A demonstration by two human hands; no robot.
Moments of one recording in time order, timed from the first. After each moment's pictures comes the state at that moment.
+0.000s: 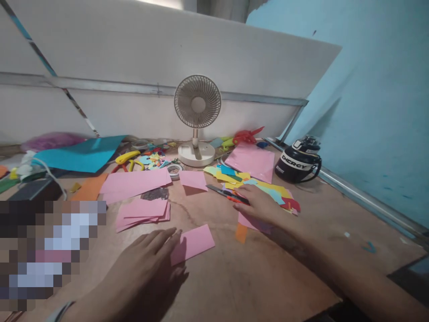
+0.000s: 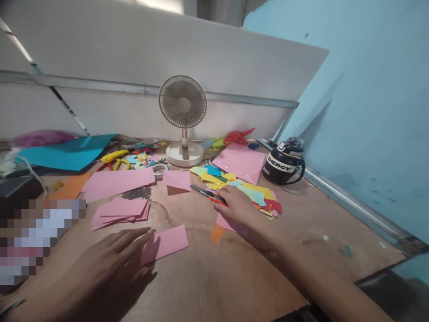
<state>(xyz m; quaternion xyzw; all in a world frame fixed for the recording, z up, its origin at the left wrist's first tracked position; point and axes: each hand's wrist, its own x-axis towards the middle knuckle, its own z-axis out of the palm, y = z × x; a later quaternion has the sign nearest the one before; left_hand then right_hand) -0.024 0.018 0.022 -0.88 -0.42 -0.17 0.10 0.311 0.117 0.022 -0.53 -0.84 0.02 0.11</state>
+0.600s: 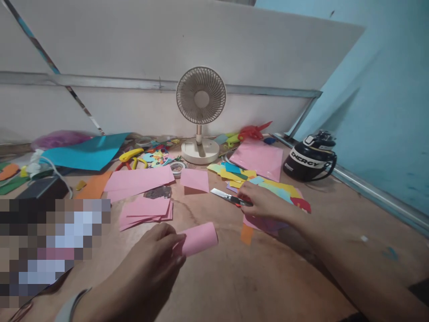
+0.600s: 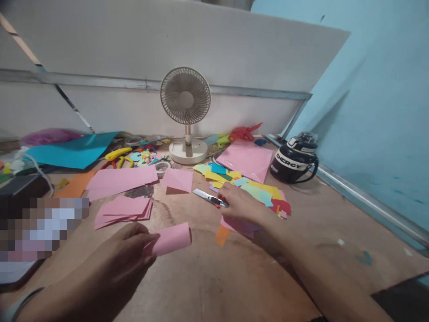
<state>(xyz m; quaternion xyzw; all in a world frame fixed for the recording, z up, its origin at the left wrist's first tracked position) -0.009 0.031 0.046 -0.86 -0.45 -0.19 -0.14 0.306 0.126 0.043 -0.52 -0.85 0.10 0.04</state>
